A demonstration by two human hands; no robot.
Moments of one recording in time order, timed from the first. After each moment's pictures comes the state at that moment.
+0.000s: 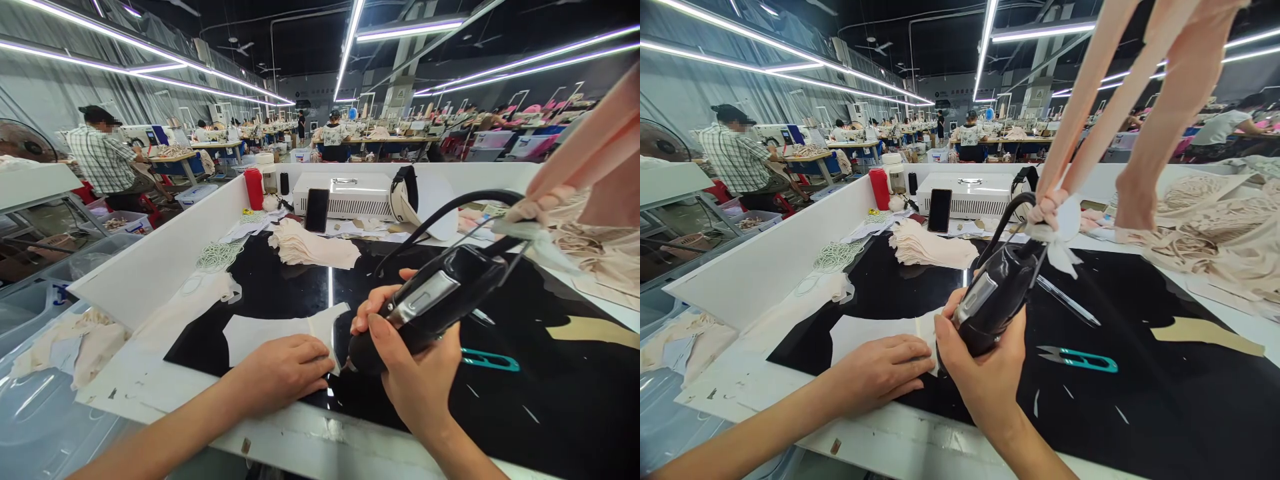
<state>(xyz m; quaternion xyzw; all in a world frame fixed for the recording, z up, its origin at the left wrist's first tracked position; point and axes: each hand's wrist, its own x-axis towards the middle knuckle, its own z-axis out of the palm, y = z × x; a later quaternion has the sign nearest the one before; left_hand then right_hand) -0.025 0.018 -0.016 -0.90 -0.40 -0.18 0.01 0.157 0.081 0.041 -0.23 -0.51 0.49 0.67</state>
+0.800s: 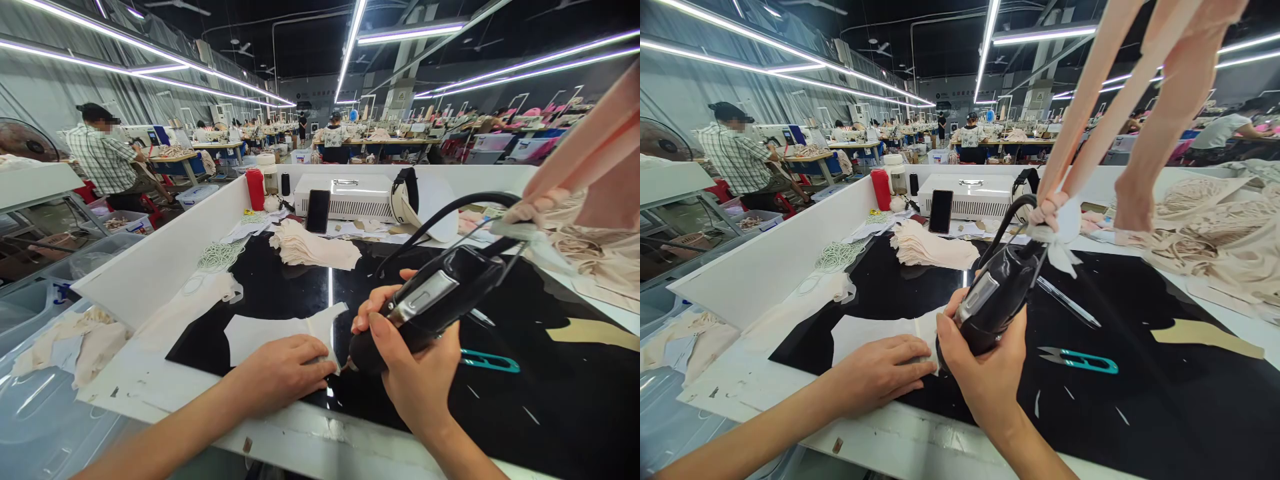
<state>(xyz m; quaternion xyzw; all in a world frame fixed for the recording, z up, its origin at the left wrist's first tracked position) -0.026 0.016 -0.016 -0.90 -0.41 -0.18 0.02 0.158 0.079 0.043 -0.24 -0.51 0.48 0.67</state>
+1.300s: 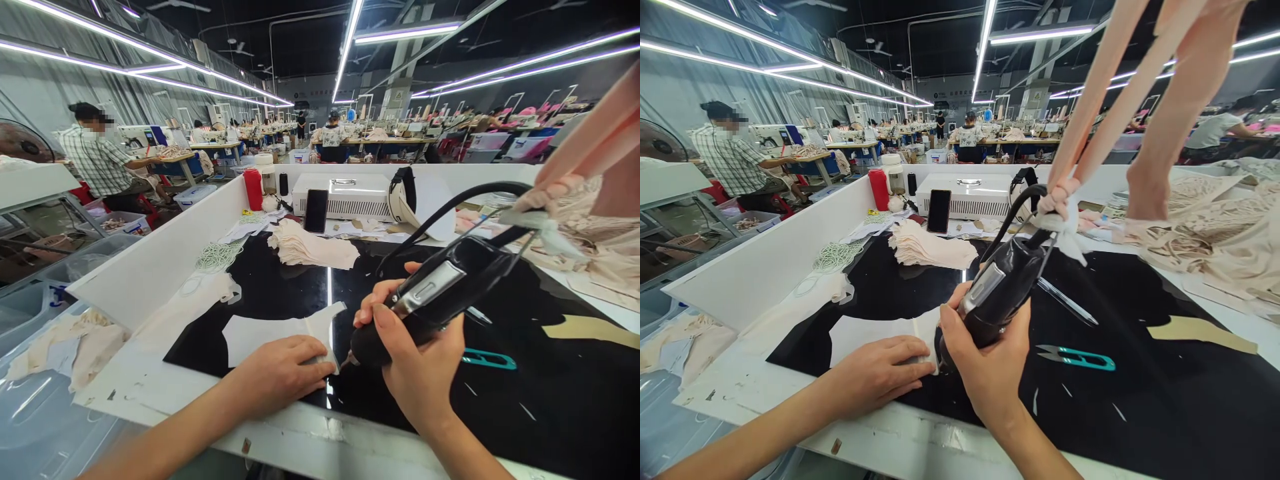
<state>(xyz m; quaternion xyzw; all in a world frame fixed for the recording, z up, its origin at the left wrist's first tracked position) -0.028 0.013 -0.018 -0.89 -0.41 -0.19 0.02 0.158 0.082 0.045 -0.24 -0.50 0.49 0.68</state>
